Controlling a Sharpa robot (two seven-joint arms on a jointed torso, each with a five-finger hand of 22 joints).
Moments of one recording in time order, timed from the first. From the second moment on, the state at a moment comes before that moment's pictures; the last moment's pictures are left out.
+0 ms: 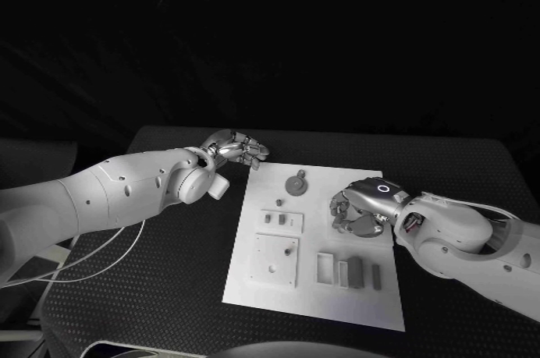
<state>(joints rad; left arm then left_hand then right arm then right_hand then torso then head) 1.22 -0.73 -0.11 1.17 -0.32 -0.18 0.22 1.04 -0.09 0.49 -0.28 0.05 0.85 0.18 0.34 0.48 1.17 0.12 0.07 0.25 0.97 0.07 0.63 0.46 0.04 0.98 -0.03 0.20 1.05 1.18 -0.83 -0.12 1.64 -1.79 -0.27 -0.08 1.14 -0.03 0.63 -0.29 0.05 1.01 0.12 0.34 0.54 1.30 0.04 0.16 0.33 1.23 -0.06 1.36 0.72 0.22 1.11 0.01 0.81 1.31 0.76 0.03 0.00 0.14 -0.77</state>
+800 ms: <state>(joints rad) 1.22 -0.72 -0.11 1.15 -0.32 -0.18 0.22 1.04 -0.08 0.49 -0.28 0.05 0.85 0.18 0.34 0.48 1.17 0.12 0.07 0.25 0.97 0.07 0.63 0.47 0.04 0.98 -0.03 0.20 1.05 1.12 -0.70 -0.13 1.68 -1.71 -0.33 -0.01 1.14 -0.04 0.63 -0.30 0.05 1.01 0.11 0.34 0.54 1.30 0.04 0.16 0.34 1.23 -0.06 1.36 0.72 0.22 1.11 0.01 0.81 1.31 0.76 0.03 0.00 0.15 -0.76</state>
